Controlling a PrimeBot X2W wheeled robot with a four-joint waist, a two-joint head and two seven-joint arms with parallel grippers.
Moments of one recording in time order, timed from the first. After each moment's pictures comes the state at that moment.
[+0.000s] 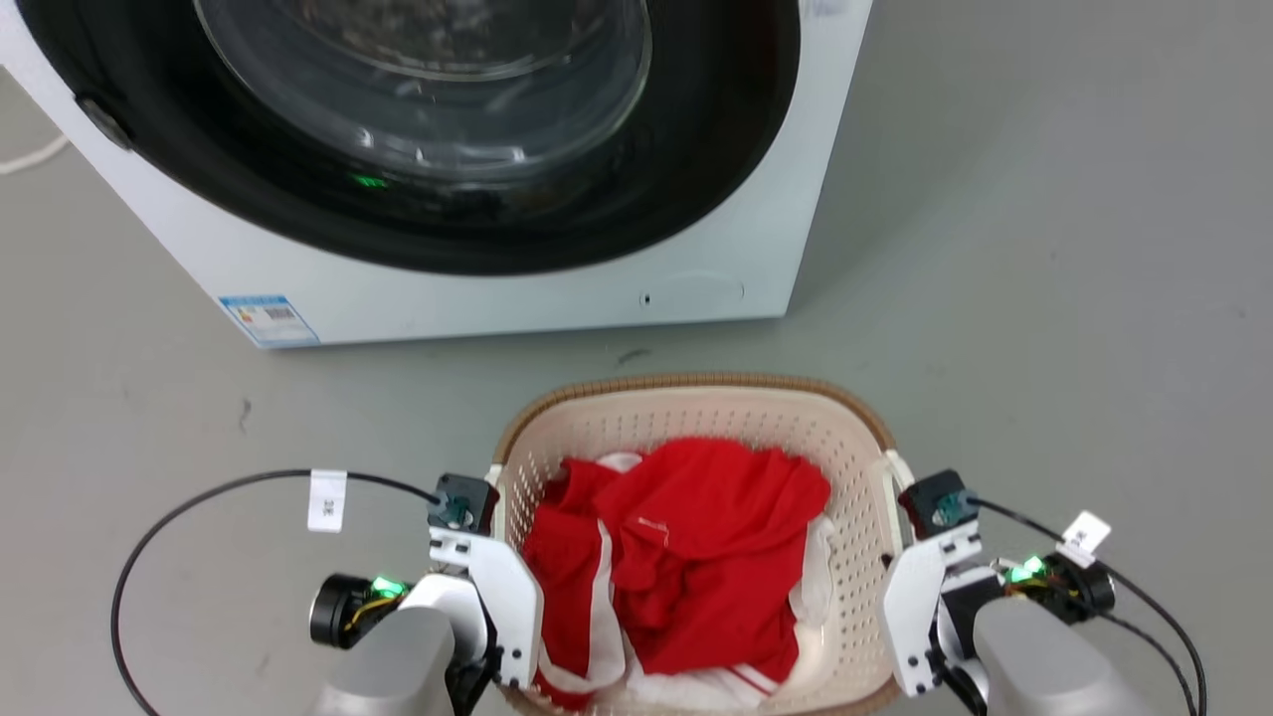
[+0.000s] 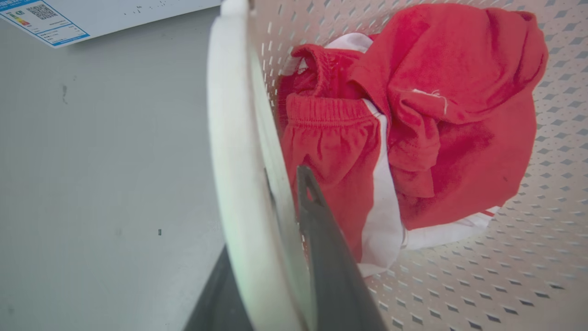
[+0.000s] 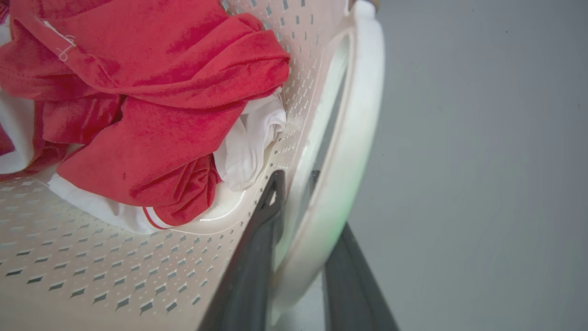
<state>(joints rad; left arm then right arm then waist) -0.65 0.09 -0.72 1.23 -0.63 -0.12 -0.03 -0.64 -0.06 0.49 1.29 0.21 0.13 -0.03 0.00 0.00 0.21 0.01</state>
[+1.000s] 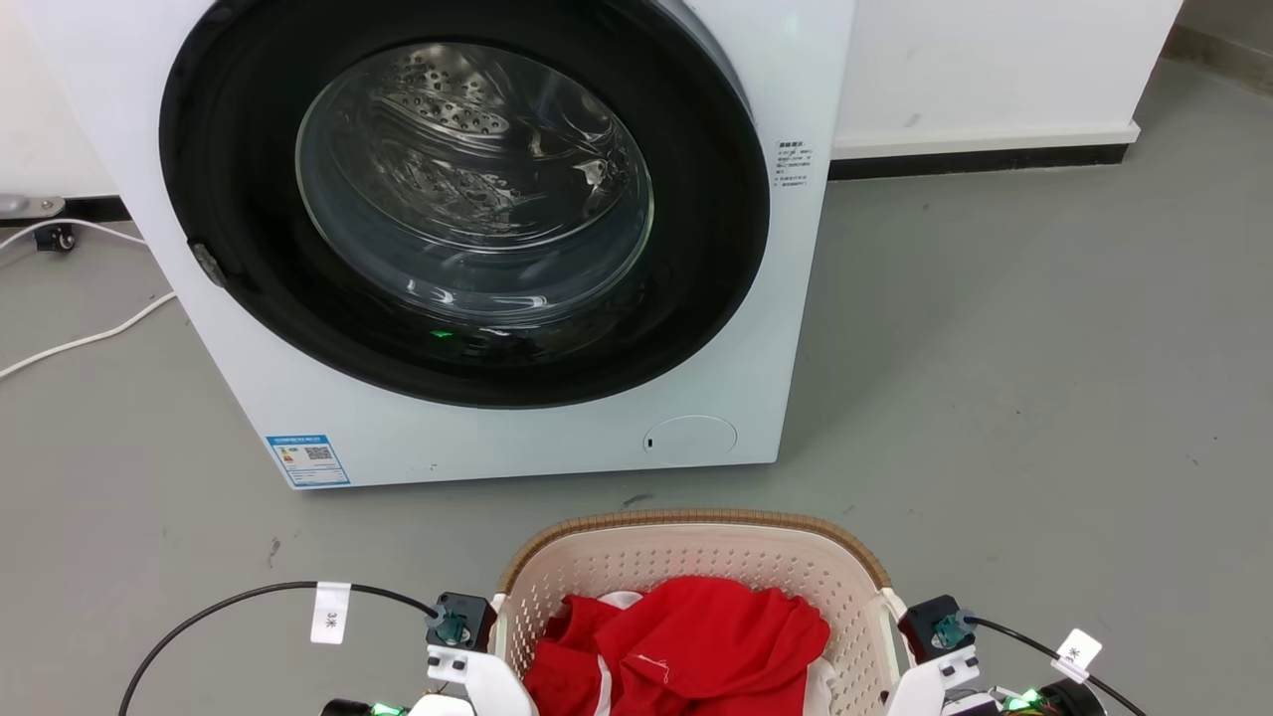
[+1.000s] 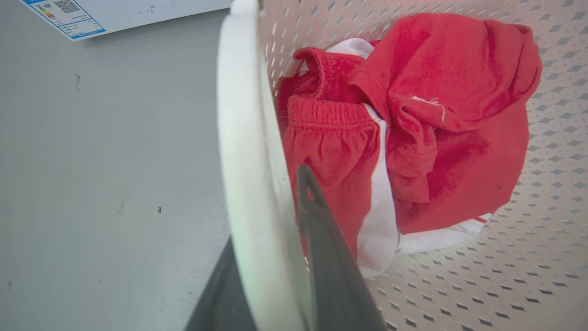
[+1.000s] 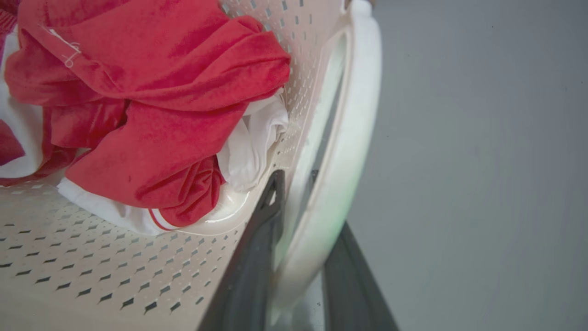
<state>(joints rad) -0.49 0.10 -0.89 1.24 -0.81 -0.12 -0.03 -0.46 -0.07 0.63 1.29 0.38 0.13 -0.03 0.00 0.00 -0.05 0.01</state>
